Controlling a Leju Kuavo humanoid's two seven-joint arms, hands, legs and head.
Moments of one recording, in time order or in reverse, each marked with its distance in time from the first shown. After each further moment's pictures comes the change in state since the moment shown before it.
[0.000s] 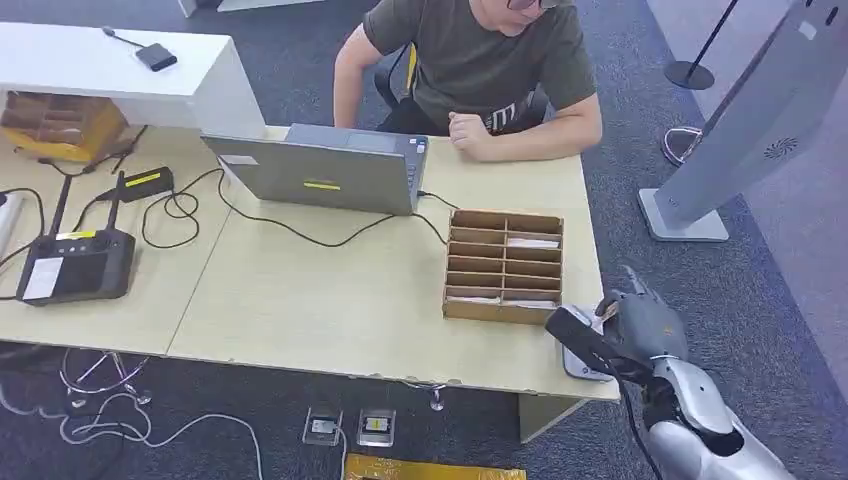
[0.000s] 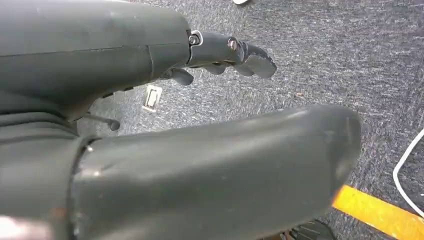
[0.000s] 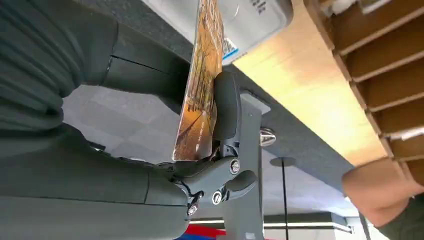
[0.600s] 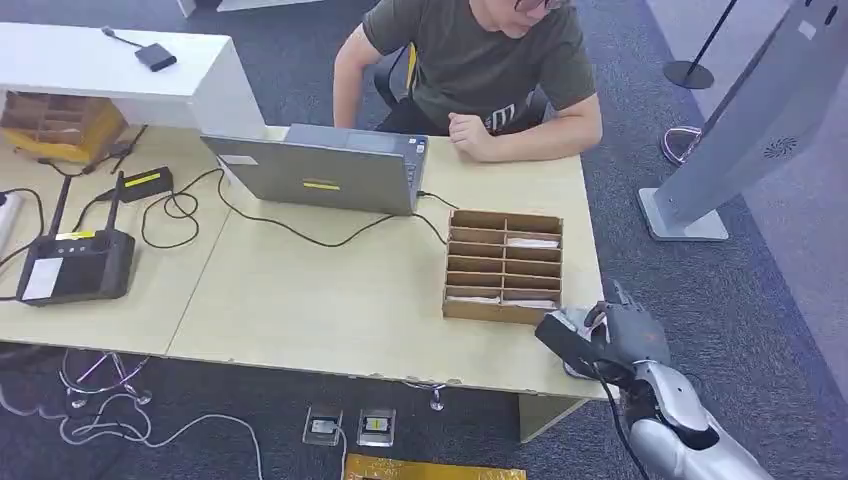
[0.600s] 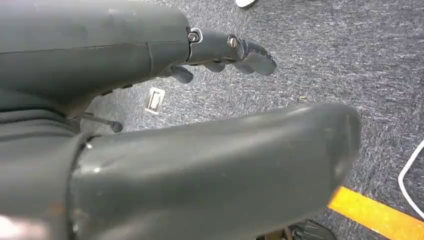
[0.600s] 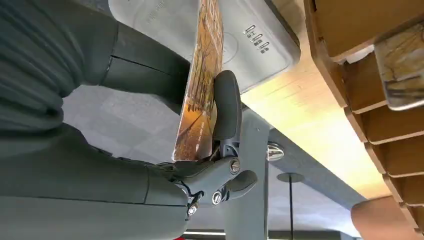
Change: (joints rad) left arm 0.000 0.000 0.000 0.000 -0.011 0.023 0.013; right arm -0.026 0.055 0.051 0.143 -0.019 -0.028 -0.023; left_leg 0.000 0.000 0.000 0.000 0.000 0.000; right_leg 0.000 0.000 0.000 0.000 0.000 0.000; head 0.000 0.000
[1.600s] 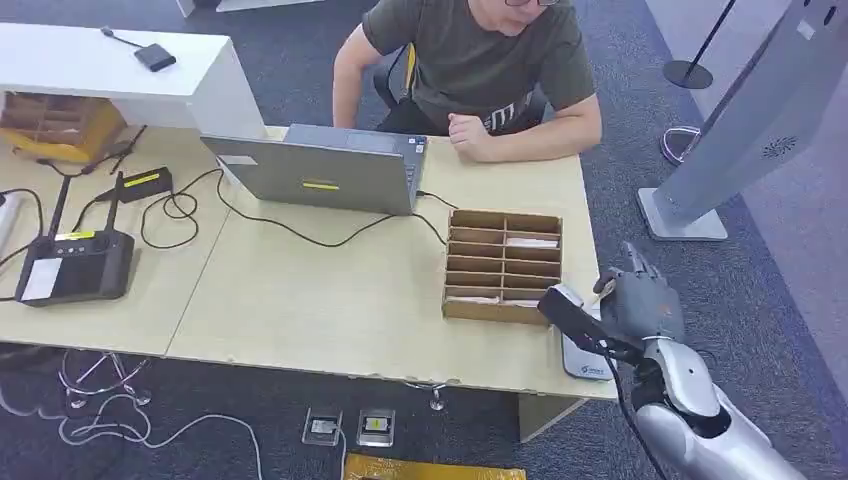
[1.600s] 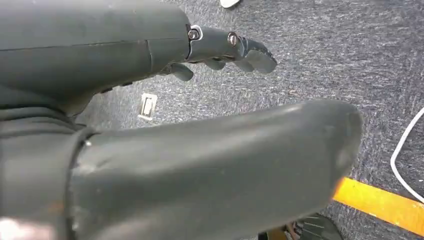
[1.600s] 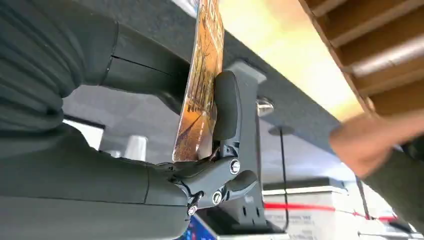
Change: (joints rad) left arm 0.002 0.004 0.000 0.000 -0.070 -0.034 -0.017; right arm -0.055 -0.024 -0.038 -0.163 0.123 0.036 0.086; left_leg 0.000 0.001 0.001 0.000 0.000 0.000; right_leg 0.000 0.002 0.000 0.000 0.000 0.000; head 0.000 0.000
